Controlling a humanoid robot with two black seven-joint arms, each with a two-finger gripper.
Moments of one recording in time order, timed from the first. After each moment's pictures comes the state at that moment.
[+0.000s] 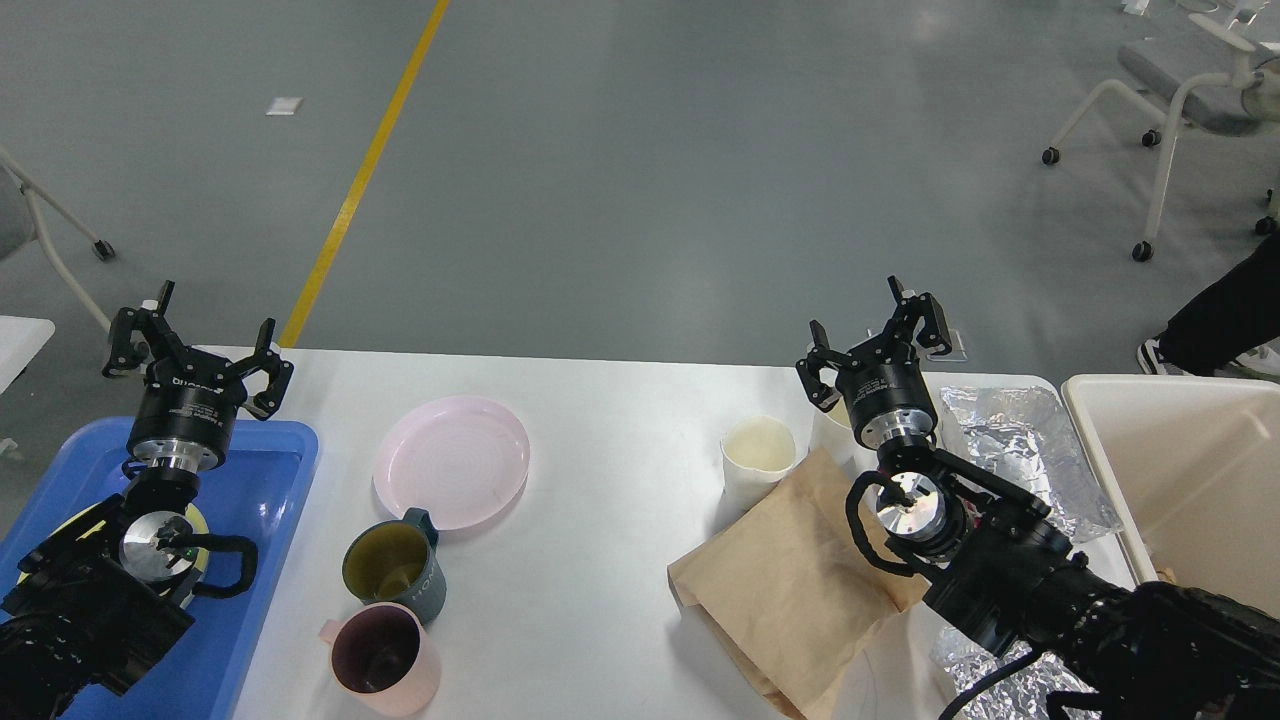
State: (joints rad) left arm -0.66 0.26 -0.71 -0.22 -0.28 -0.70 -0.51; right arm 0.72 -0.02 0.47 0.46 0.33 0.26 0.60
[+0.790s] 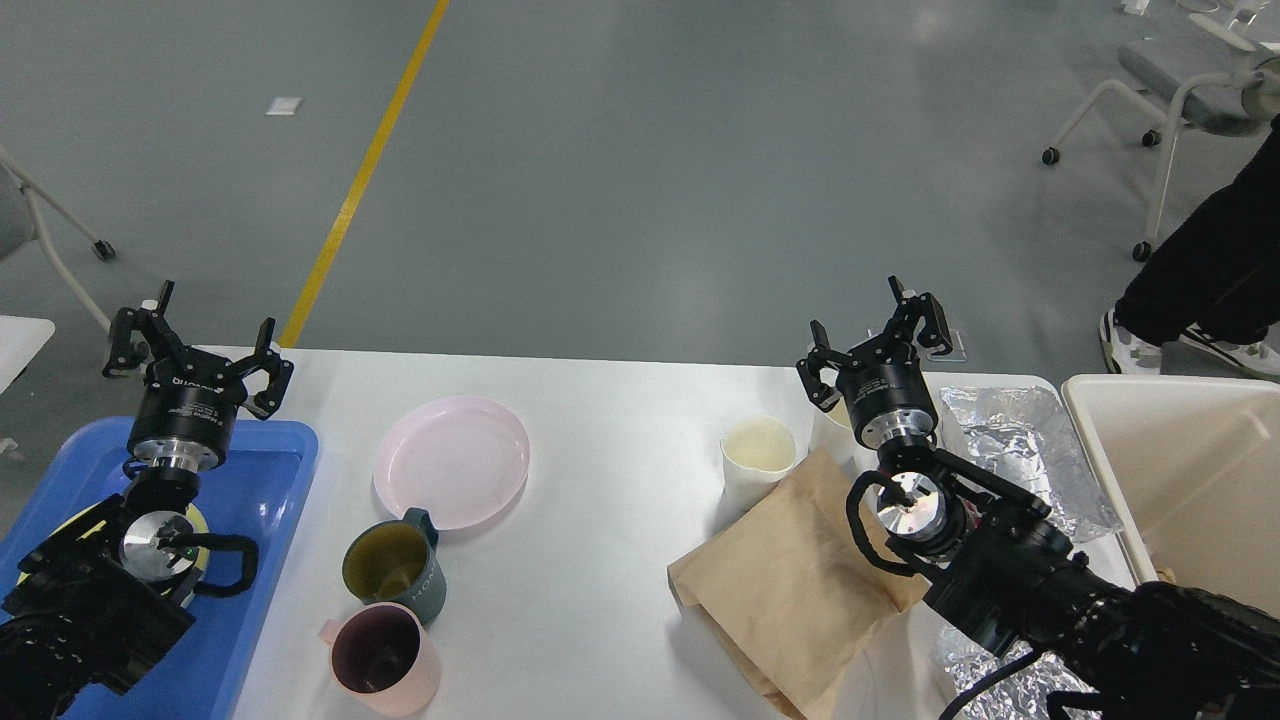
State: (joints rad) left arm -0.66 0.26 -0.72 -0.22 -0.28 -0.70 -0.50; right arm 0.72 -0.02 0.47 0.46 0.33 0.26 0.60
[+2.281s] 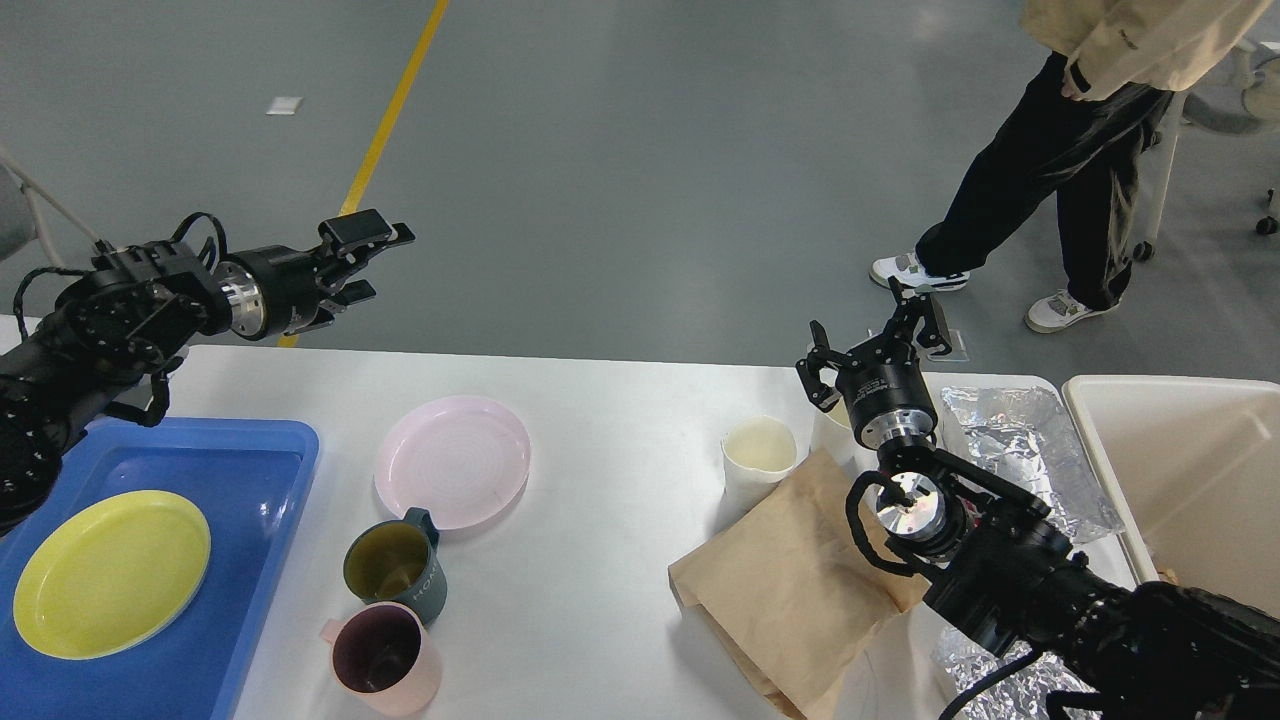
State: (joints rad) left arm -1.20 0.31 0.76 -0.22 -0.09 -0.51 -0.50; right arm 0.72 -0.02 0.47 0.46 0.33 0.26 0.60
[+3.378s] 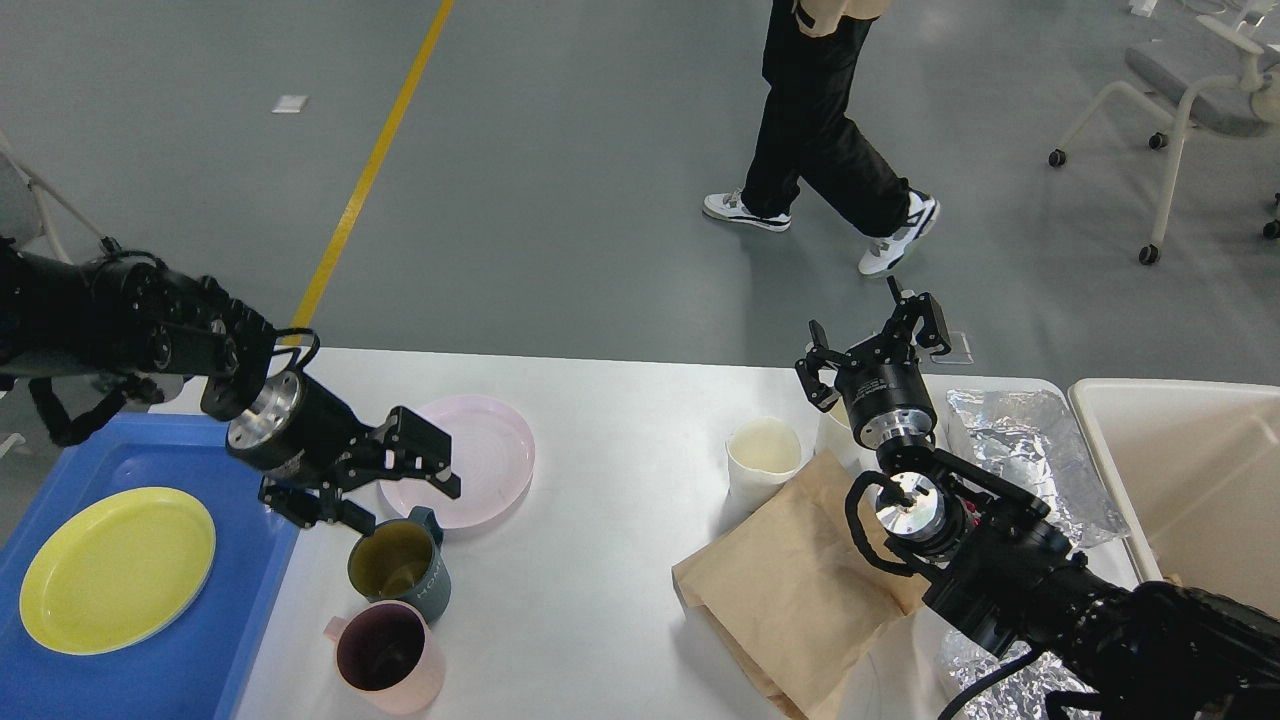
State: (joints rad) left arm -1.75 0.26 1.45 -1.18 -0.05 -0.71 -0.50; right arm 0.72 -0.02 0.47 0.46 0.33 0.26 0.60
